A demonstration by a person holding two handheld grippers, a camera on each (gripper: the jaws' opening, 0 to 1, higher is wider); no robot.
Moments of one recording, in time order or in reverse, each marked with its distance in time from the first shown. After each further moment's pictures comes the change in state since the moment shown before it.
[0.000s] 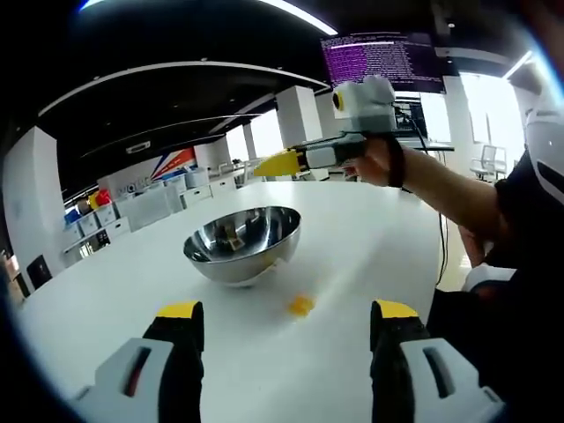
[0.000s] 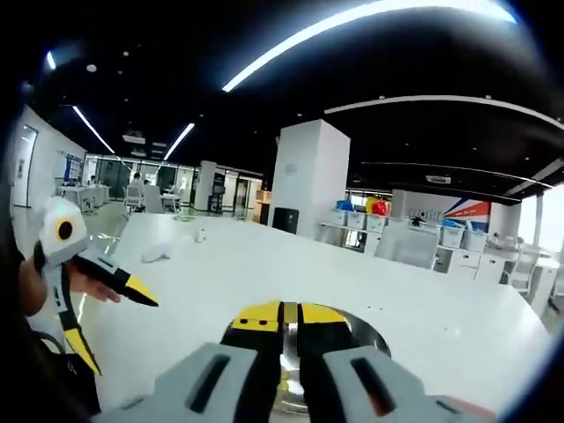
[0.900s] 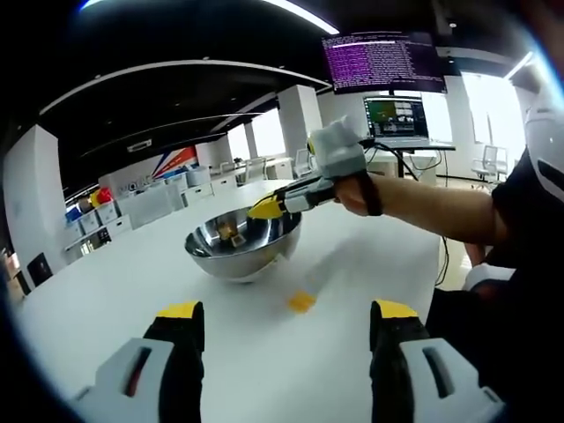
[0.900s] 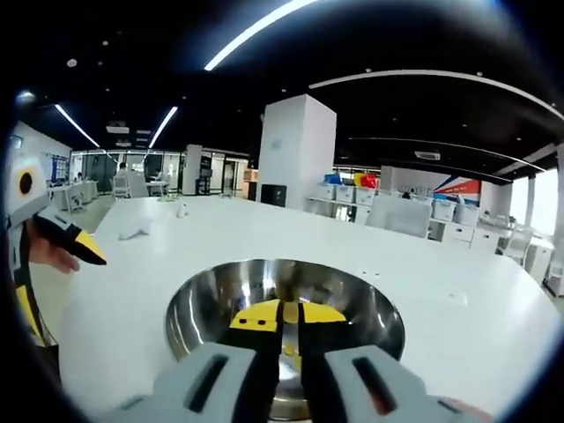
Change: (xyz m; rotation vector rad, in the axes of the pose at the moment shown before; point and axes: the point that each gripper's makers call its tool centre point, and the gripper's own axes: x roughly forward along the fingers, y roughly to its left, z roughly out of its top) left arm -0.002 0.001 -0.004 -0.011 0.001 0.008; right arm 0.030 -0.027 -0.069 0.055 0.109 -0.058
